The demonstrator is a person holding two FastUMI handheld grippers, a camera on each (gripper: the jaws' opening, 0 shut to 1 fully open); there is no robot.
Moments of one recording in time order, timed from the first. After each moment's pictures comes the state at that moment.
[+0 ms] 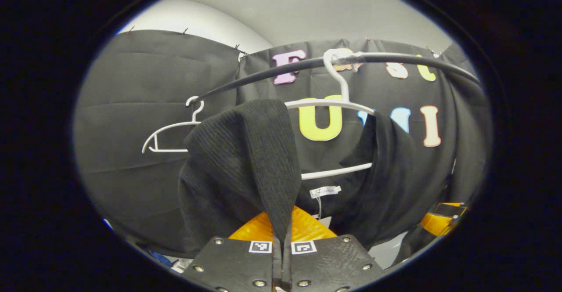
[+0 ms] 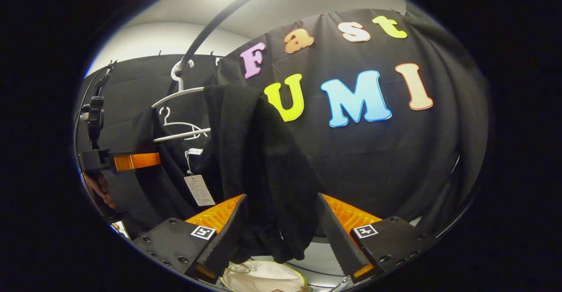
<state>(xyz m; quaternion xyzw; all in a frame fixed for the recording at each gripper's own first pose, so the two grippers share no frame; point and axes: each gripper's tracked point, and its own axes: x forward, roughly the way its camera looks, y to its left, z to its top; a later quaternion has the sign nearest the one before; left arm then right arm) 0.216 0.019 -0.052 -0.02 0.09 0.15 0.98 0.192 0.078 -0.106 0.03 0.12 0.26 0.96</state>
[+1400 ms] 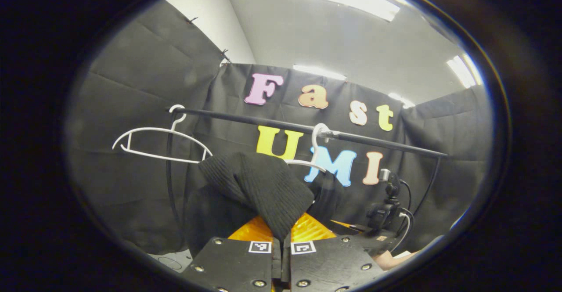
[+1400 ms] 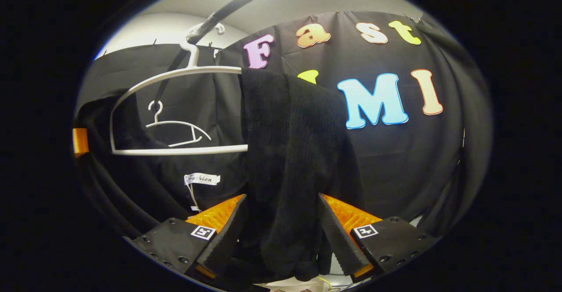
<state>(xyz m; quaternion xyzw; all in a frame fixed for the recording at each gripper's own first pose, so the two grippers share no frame) 0.151 0.020 0.037 -0.10 0.02 0.01 0.99 0.234 0.209 -0.103 0.01 0.14 0.21 0.97</state>
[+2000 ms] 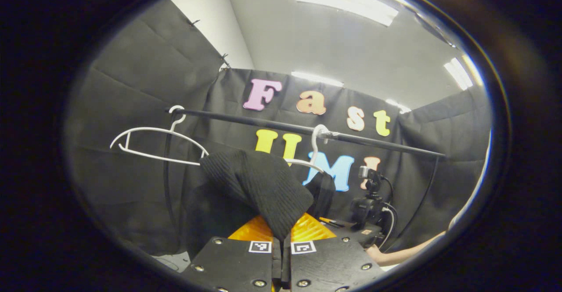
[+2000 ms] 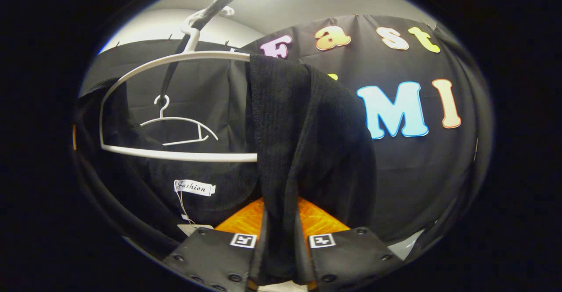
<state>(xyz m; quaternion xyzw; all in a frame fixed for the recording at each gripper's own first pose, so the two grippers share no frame) 0.147 0.017 0.032 -0.10 -0.02 0.00 0.99 0.264 0.236 -0.101 0.00 0.11 0.27 0.96</state>
